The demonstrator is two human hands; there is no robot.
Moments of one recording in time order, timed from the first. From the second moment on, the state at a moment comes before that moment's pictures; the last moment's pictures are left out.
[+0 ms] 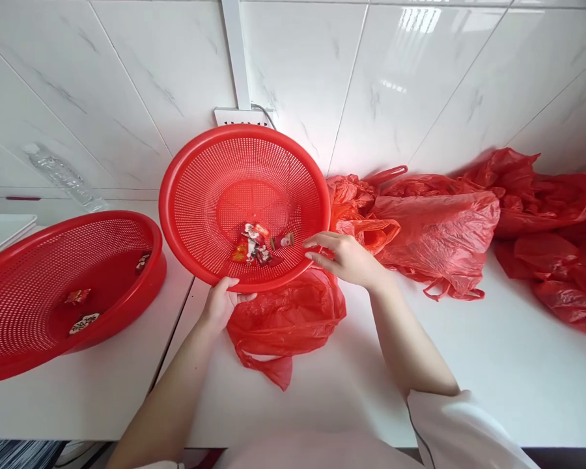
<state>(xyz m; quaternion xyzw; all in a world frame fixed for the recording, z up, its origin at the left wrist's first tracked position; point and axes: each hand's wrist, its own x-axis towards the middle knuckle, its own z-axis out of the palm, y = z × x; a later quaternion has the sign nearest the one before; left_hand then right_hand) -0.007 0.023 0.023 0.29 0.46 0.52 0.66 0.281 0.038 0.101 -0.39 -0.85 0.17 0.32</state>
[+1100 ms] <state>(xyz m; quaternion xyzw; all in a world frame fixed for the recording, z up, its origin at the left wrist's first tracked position) -0.003 0.015 0.017 0.33 0.47 0.49 0.66 0.247 0.071 0.039 -0.41 -0.56 0.57 0.43</state>
